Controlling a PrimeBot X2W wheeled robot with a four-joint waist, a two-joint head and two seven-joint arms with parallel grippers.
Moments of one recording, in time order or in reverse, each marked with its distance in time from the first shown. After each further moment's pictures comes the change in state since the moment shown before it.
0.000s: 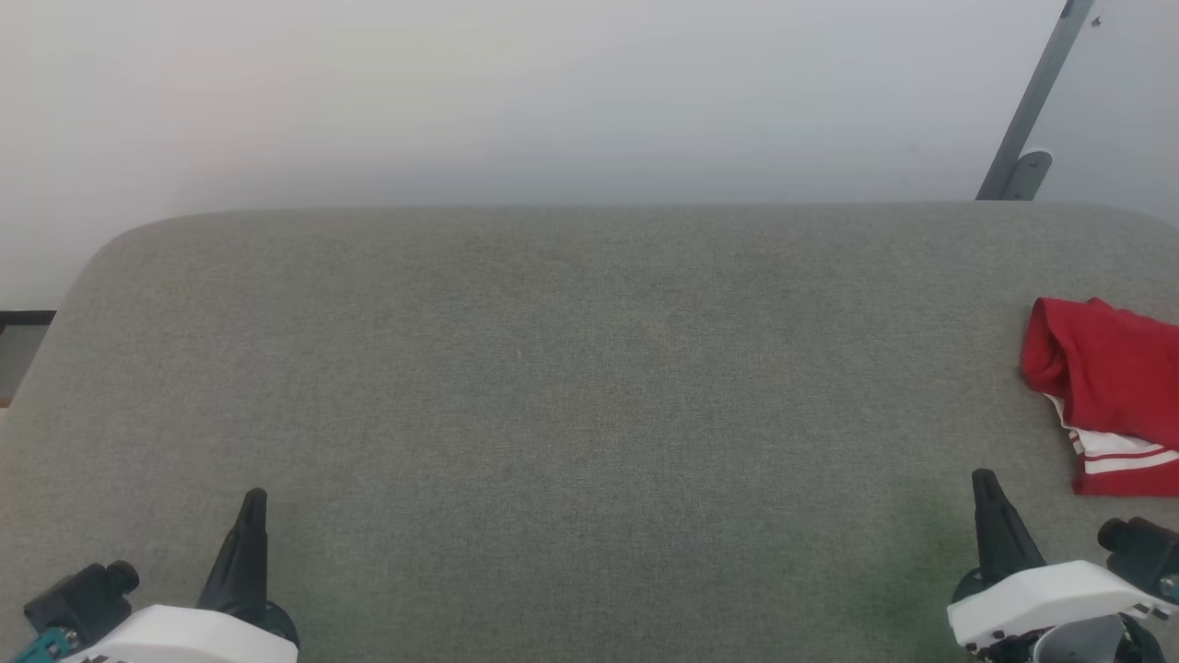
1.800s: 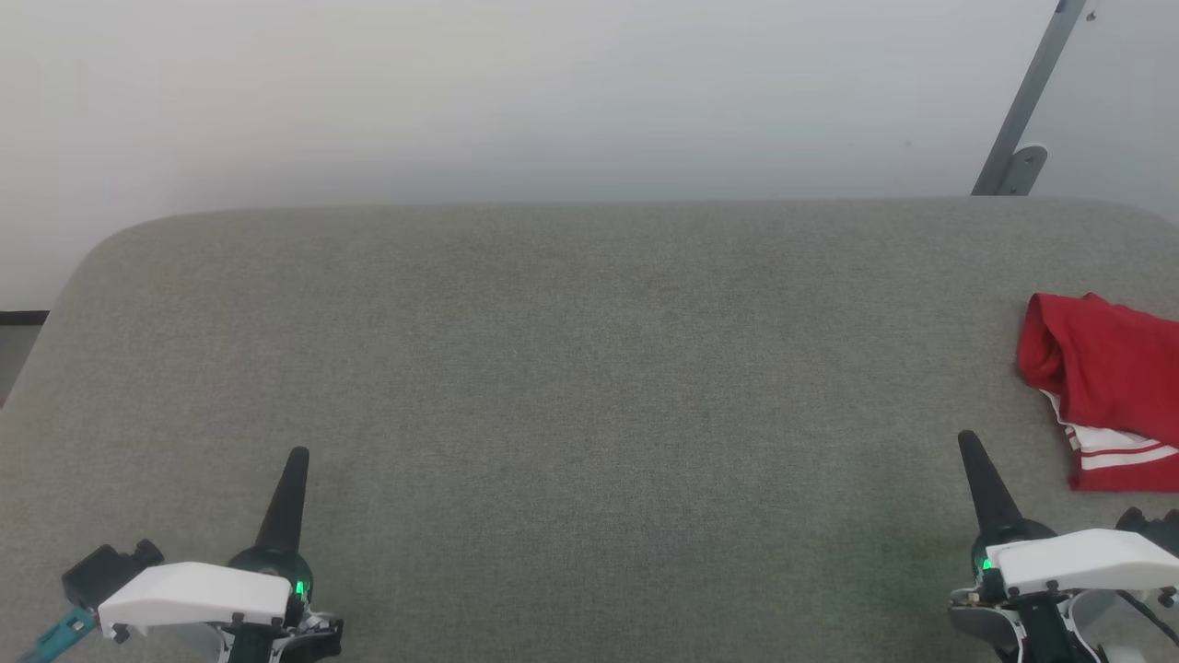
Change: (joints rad) left arm -0.088 -0.116 0.042 0.020 -0.518 0.000 0.167; right arm -0.050 0.013 0.005 -0.045 0.682 -0.001 0.166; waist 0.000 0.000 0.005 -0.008
